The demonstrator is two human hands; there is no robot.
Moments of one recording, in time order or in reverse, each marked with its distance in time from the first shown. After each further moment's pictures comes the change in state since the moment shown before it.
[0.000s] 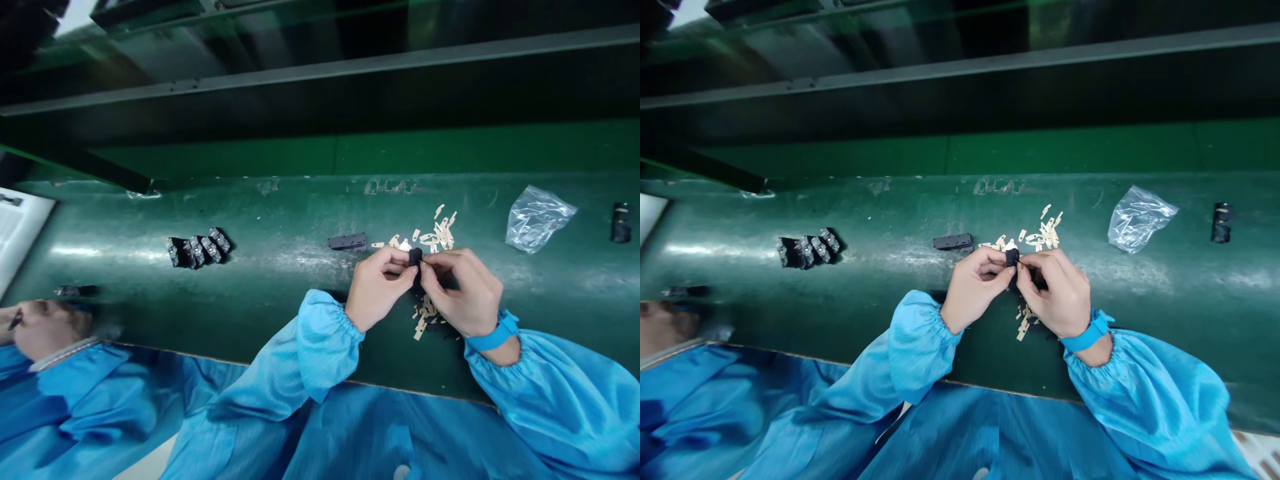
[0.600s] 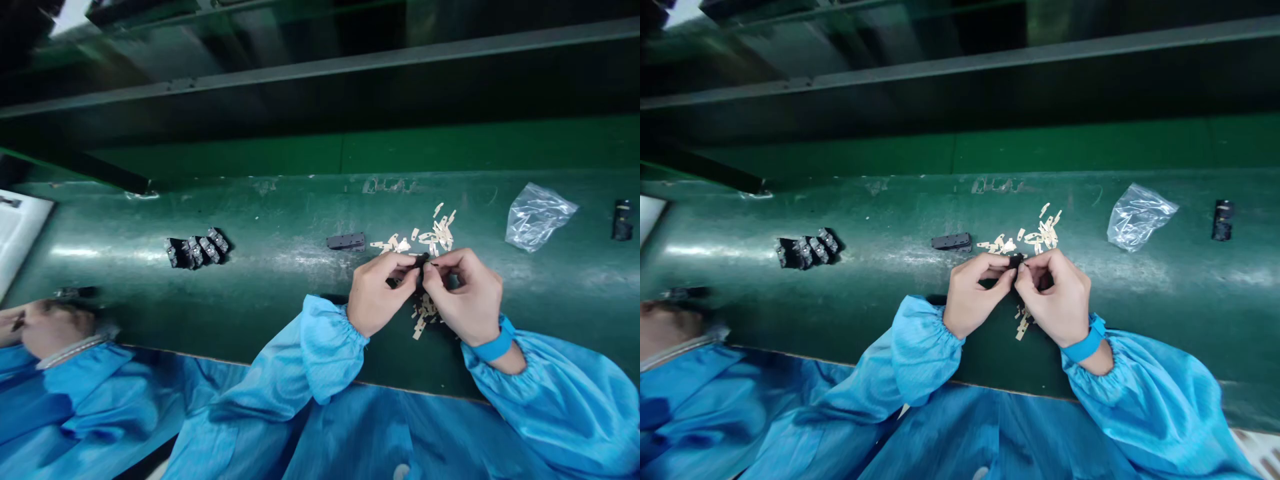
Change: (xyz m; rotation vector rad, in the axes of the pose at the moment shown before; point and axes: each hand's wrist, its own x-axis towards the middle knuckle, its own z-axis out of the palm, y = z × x) left_hand -0.010 -0.002 0.003 0.252 0.076 0.341; right_hand 0.001 -0.018 -0.004 0.055 0.007 0.368
